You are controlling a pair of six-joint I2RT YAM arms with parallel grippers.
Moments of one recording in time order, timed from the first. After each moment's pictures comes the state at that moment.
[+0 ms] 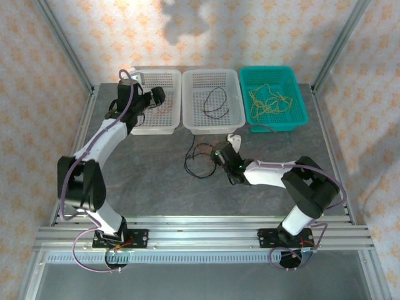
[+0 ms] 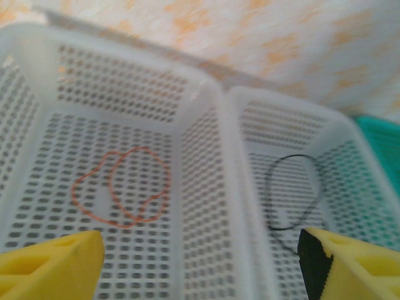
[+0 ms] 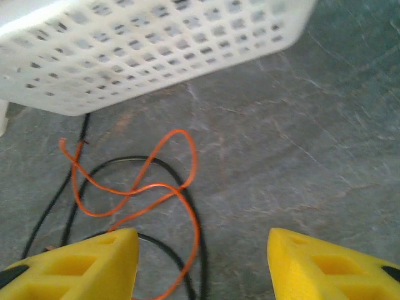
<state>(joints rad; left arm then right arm) -0.11 1.59 1.27 -0.10 0.08 -0.41 0.75 1.62 0.72 0.16 0.40 0.80</state>
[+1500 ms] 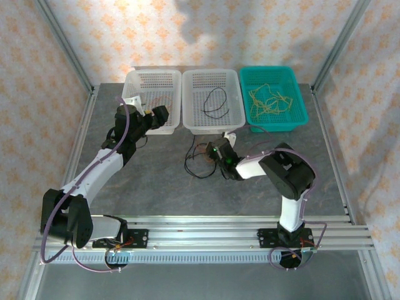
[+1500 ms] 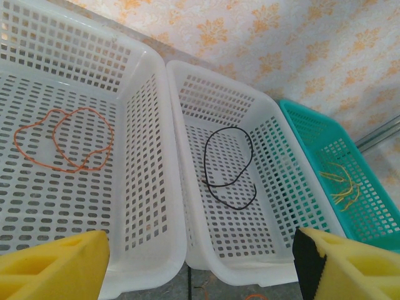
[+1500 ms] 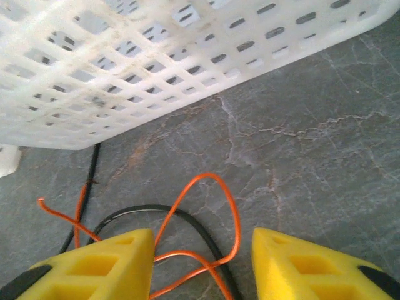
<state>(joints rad) -0.18 1.30 0.89 0.08 0.12 -0.54 0.69 1.88 0.79 0.46 0.29 0.83</state>
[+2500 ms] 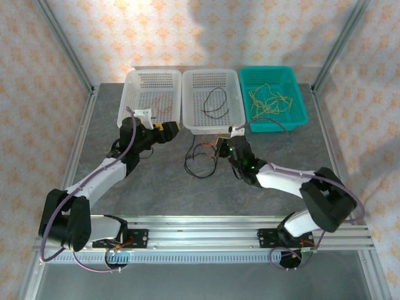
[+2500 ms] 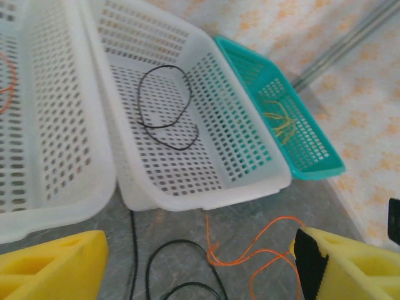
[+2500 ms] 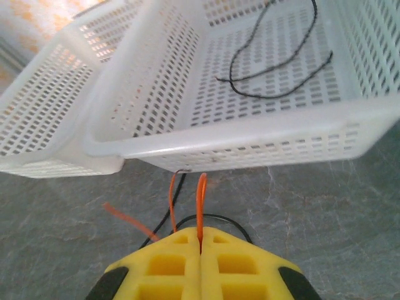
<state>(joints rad) -0.23 1.28 0.73 0.25 0.37 -0.54 0.68 1.43 0.66 0.35 0.23 0.56</state>
